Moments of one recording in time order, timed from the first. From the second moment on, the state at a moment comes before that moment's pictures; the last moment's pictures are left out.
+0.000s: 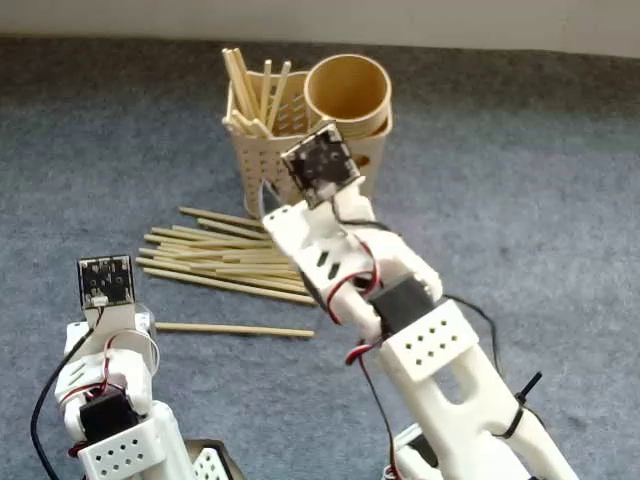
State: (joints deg) left arm -30.9 -104.1 96.0 61.6 -12.1; right arm -39.4 -40.1 38.9 33.9 8.6
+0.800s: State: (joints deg) left arm -30.9 -104.1 96.0 61.6 -12.1; right arm -49.5 -19.1 44.3 52.4 16.2
